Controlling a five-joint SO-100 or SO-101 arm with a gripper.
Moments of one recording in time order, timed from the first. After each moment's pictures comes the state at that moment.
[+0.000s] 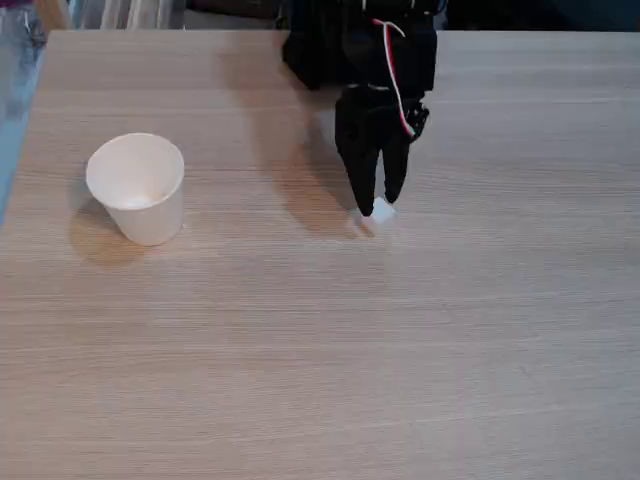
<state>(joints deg) -1.7 128.2 149.2 36.3 -128.0</state>
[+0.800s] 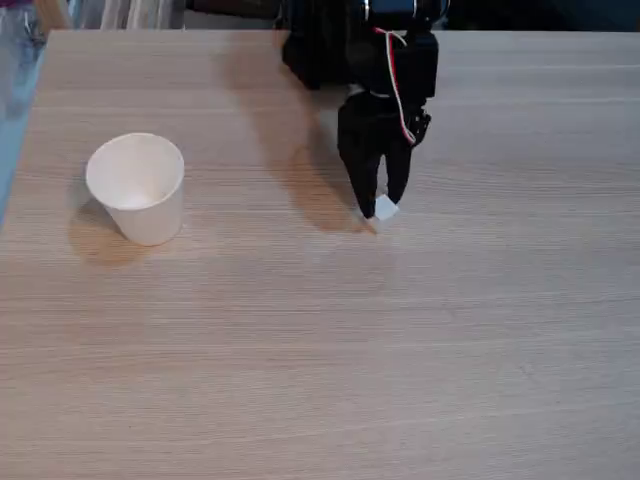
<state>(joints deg) -3.1 125.9 151.5 33.0 -124.4</state>
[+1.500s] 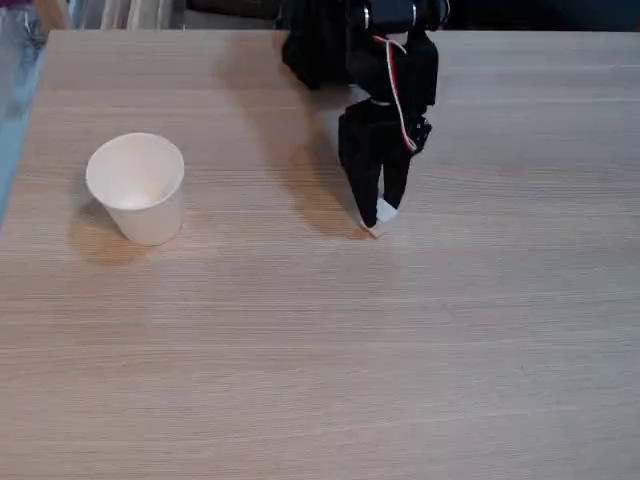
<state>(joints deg) -3.1 122.5 151.5 27.9 -124.4</state>
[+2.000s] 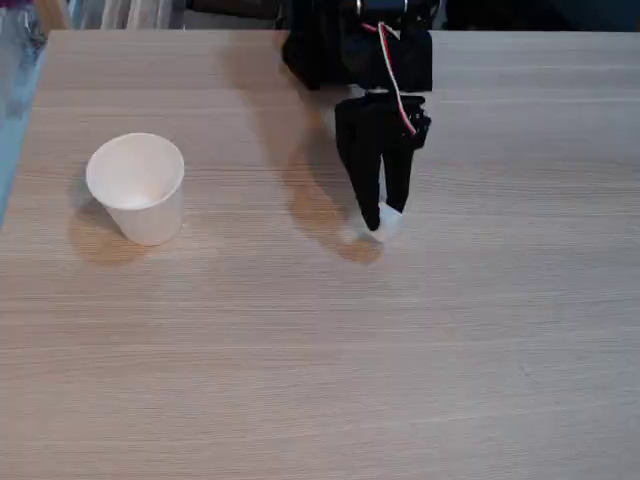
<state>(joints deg) -1.0 135.6 159.1 14.7 -124.8</state>
